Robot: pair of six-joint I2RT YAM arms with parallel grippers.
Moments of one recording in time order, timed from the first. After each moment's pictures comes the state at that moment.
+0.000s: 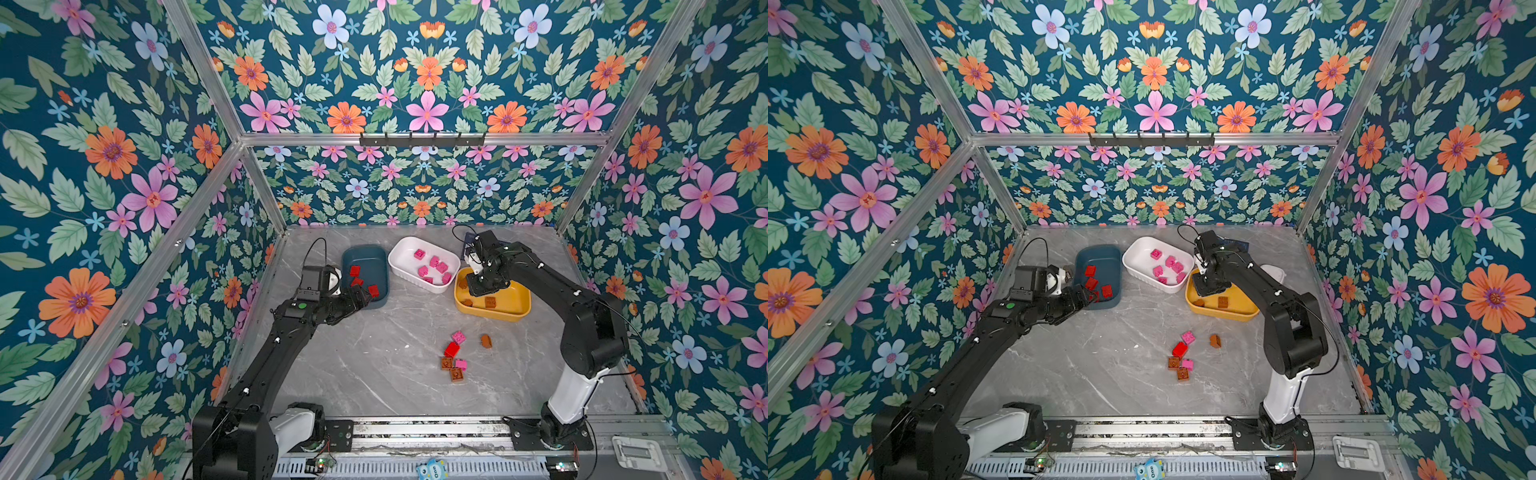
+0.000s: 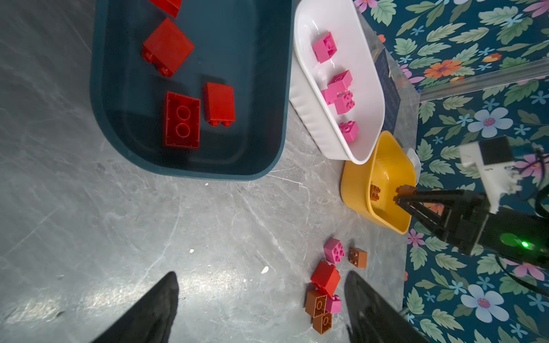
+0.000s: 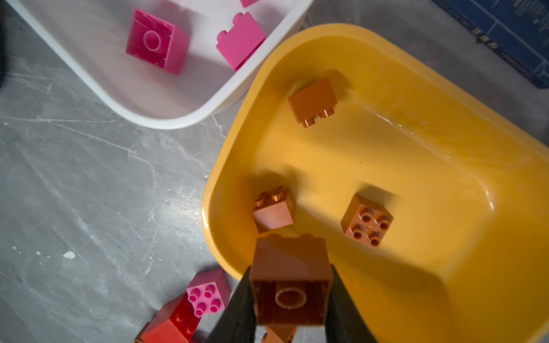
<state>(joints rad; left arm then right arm) -0.19 1.16 0.87 -0.57 0.40 -0.60 0.36 1.84 1.51 -0.95 -0.04 0.08</state>
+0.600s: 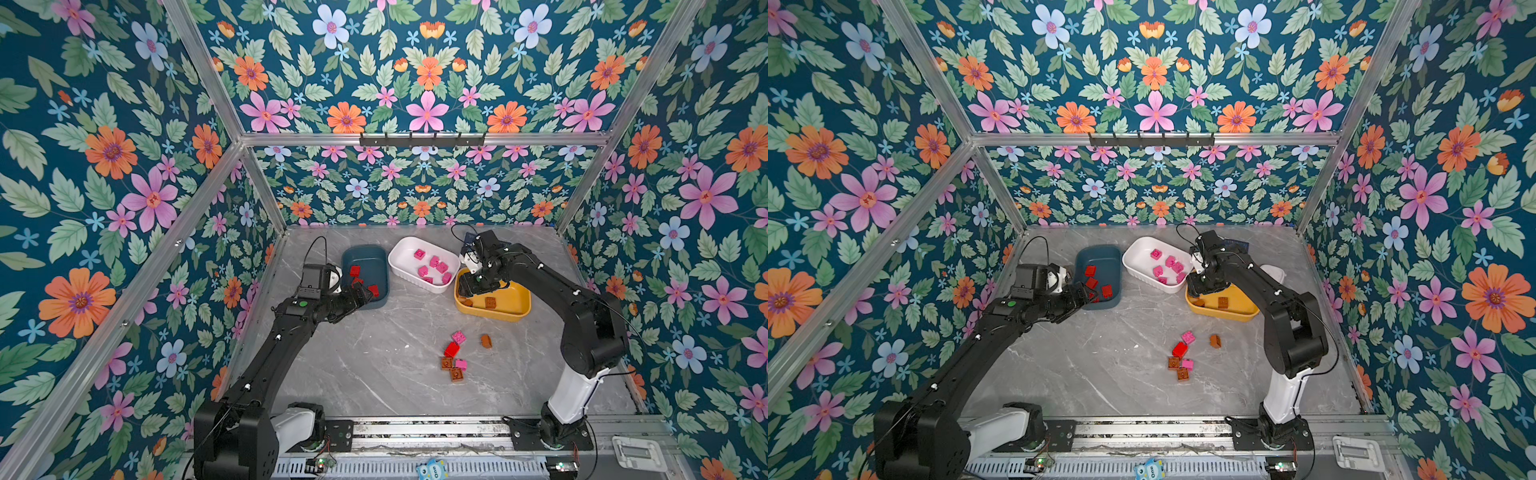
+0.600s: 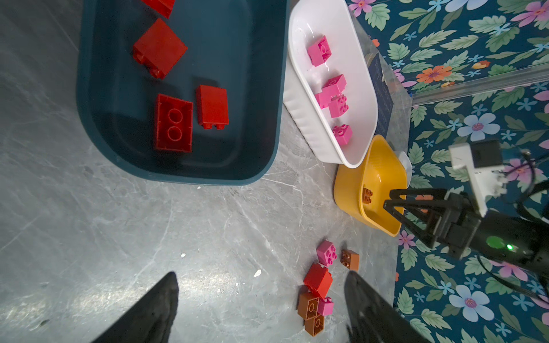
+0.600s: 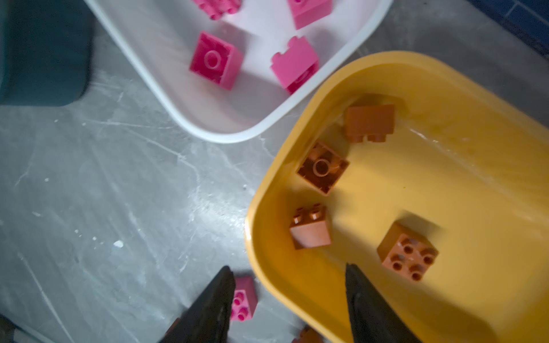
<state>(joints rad) -0.19 1.17 0.88 -0.57 0.42 -0.62 0.40 1.78 1.45 -0.90 -0.17 0.06</state>
